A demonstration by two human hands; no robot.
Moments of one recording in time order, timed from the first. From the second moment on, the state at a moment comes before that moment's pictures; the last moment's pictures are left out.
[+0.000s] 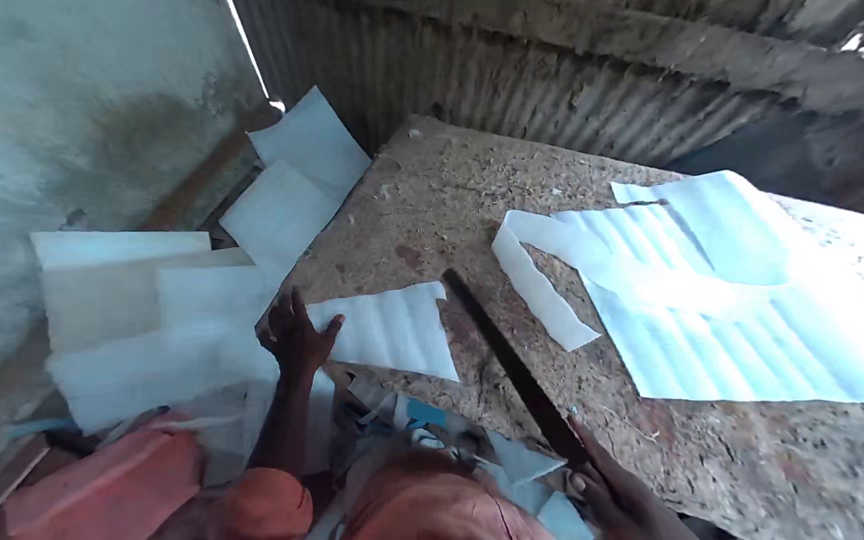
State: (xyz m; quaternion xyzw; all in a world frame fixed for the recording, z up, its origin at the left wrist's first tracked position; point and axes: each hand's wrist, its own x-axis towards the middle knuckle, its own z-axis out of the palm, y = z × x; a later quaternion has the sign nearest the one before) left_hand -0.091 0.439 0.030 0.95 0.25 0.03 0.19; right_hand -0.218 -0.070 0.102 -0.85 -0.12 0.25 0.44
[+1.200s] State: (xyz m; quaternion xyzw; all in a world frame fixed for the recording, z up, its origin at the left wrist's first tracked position) left_hand -0.018 0.303 -0.016 0.99 -0.09 -0.01 0.10; right_hand -0.201 0.083 0.082 -0.93 -0.02 0.26 0.25
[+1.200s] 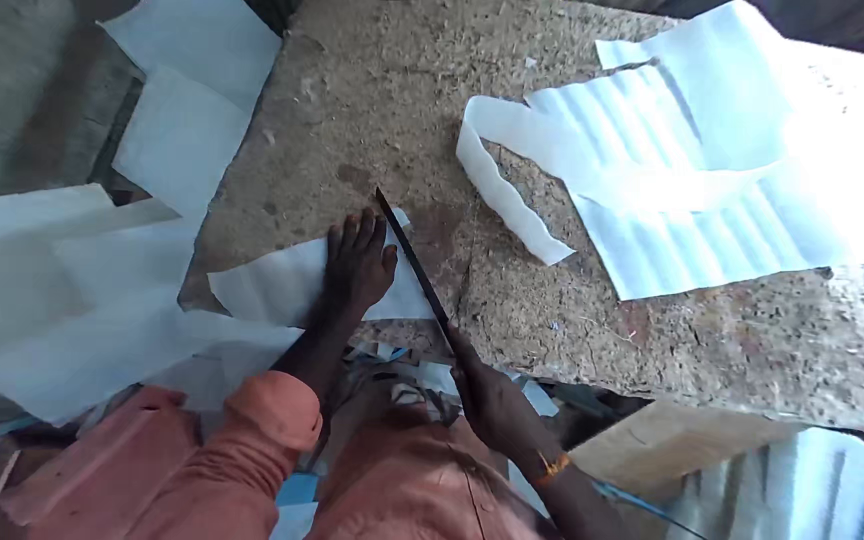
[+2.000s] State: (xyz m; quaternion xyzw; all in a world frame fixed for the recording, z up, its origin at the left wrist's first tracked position) left_hand -0.074 0.332 0.111 0.89 -0.14 -0.11 0.43; right_hand -0.276 0.050 0.094 -0.90 -0.02 0.04 0.43
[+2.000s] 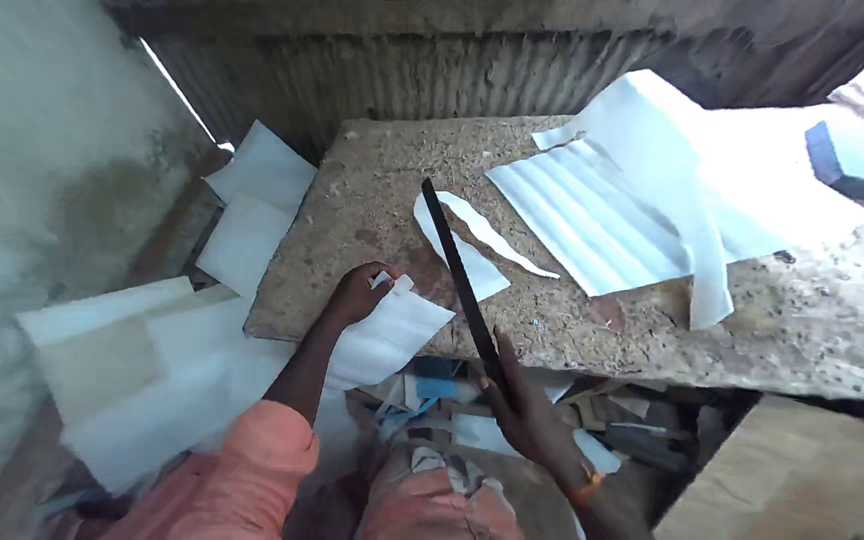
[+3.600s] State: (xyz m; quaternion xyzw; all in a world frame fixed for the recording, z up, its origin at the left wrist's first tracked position) left_hand 0.017 0.383 0.008 0.94 0.22 0.13 0.21; right_hand -0.115 0.139 0.081 -0.91 -0.16 0.23 0.31
